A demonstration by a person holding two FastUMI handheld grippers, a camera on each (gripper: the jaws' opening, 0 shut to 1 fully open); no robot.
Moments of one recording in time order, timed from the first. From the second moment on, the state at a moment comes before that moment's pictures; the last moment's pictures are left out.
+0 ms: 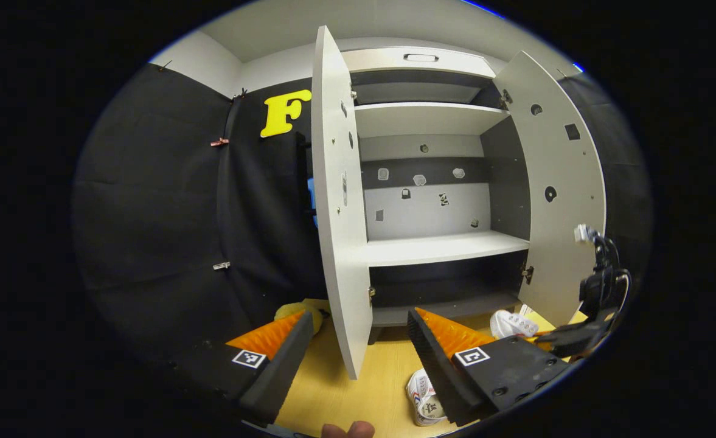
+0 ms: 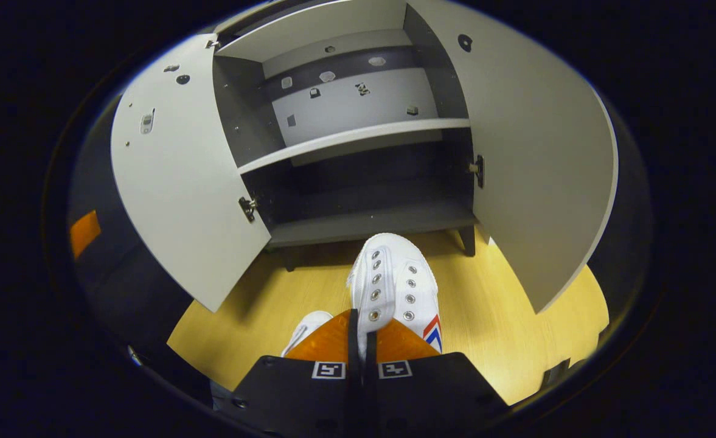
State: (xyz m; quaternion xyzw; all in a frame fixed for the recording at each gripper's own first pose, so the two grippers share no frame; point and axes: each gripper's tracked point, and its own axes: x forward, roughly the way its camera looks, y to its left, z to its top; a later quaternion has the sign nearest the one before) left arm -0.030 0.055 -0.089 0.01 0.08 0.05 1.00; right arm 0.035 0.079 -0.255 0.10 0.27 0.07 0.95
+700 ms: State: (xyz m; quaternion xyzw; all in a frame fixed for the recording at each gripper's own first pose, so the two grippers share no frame) left arm -0.007 0.018 -0.083 -0.01 0.06 0.01 1.00; right arm 0.190 0.087 -0.061 0.05 0.18 0.05 0.98
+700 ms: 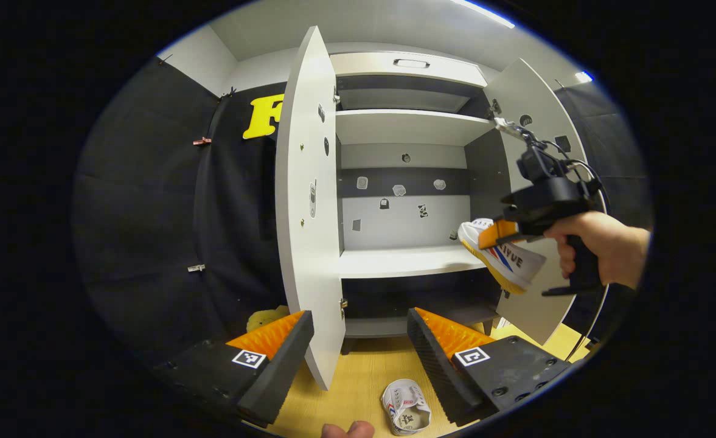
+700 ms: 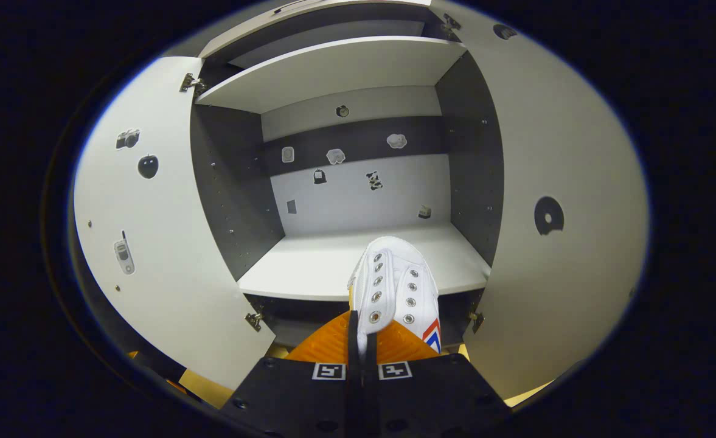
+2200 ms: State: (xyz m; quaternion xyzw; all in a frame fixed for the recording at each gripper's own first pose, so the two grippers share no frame) left arm 0.010 0.024 -0.105 -0.03 0.10 0.04 0.99; right arm 0.440 0.043 -0.139 -0.12 0.30 -0.02 0.95
